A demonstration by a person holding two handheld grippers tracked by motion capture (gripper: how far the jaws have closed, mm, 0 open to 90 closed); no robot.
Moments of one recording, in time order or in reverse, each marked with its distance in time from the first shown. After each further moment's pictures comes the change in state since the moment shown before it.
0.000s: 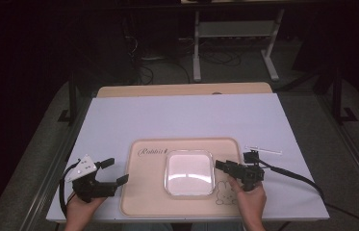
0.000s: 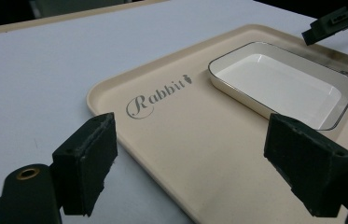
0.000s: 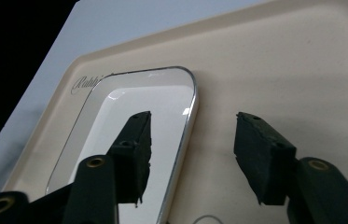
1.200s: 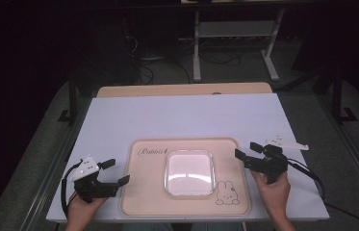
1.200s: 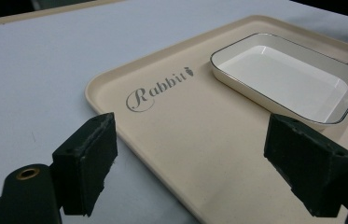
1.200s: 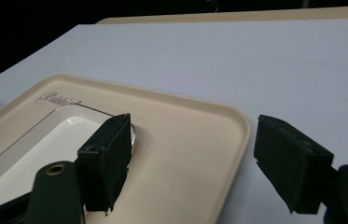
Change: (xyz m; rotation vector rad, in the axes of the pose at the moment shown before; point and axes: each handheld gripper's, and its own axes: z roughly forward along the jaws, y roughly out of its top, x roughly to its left) left arm -0.001 -0.002 0.004 0.030 0.007 0.002; right arm -0.033 0.029 -0.041 -0.197 -0.057 -0.365
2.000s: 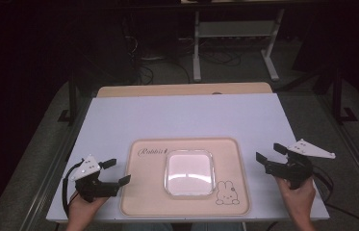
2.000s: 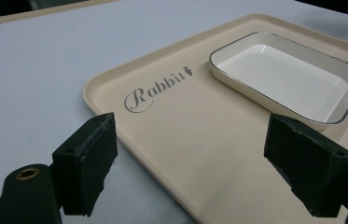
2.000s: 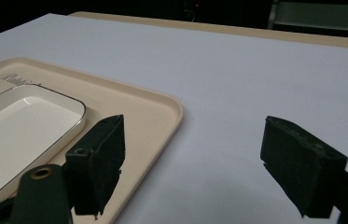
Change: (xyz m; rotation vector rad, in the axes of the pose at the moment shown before) left arm 0.001 0.000 0.002 0.000 -0.004 0.004; right arm -0.032 -0.009 -0.042 -0.027 -0.096 -0.118
